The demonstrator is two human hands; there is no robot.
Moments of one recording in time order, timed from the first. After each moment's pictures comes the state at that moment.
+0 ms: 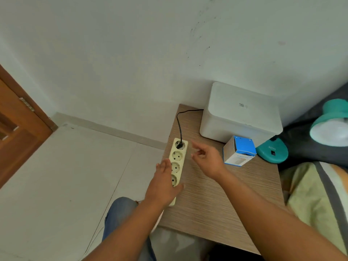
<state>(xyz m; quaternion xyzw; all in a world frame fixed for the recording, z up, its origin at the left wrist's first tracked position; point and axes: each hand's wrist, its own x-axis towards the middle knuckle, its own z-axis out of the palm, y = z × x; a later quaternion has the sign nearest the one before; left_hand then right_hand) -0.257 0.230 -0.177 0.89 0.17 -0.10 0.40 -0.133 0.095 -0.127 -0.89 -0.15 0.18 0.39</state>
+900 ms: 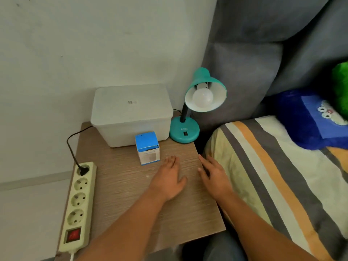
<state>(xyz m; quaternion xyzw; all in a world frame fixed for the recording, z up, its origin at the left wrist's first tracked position) -0.141 -0.007 -0.168 0.95 -0.15 -0.17 0.22 -0.163 -0.195 -0.177 -0.94 0.05 0.05 0.32</state>
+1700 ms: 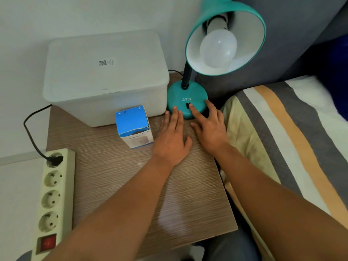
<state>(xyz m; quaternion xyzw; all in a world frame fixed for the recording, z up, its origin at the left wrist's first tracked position) -0.063 -0.035 -0.224 0.97 -0.14 -0.05 0.18 -0.045 -0.190 -0.227 -0.98 -0.02 -0.02 0.20</state>
